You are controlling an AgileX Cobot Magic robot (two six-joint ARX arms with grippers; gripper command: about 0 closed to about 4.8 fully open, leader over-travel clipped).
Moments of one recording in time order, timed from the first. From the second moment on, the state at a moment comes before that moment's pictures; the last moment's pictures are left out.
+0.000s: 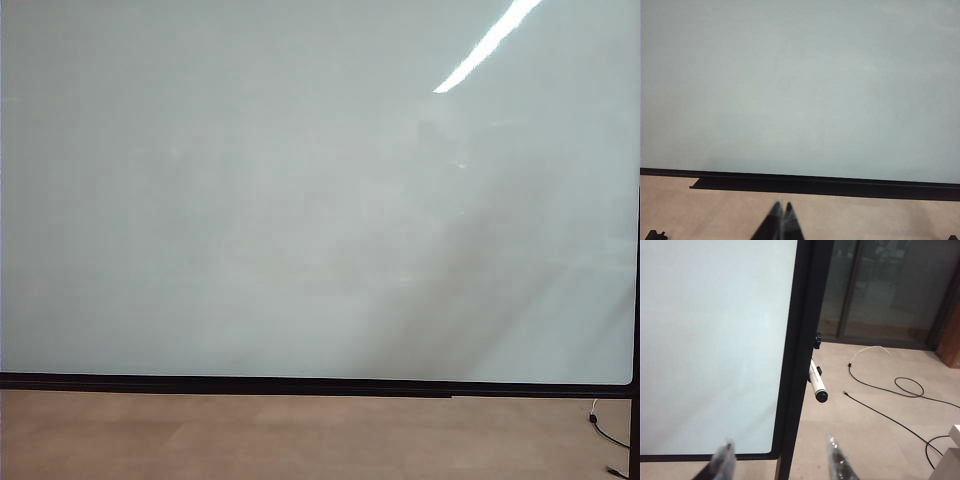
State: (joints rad) left arm 0.00 0.00 0.00 -0.04 0.00 -0.01; right arm -0.09 0.32 0.11 0.23 0.07 -0.12
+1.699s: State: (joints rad) left arm 0.00 0.00 0.00 -0.04 0.00 -0.01; right arm -0.40 1.50 0.31 1.22 -0.40 -0.06
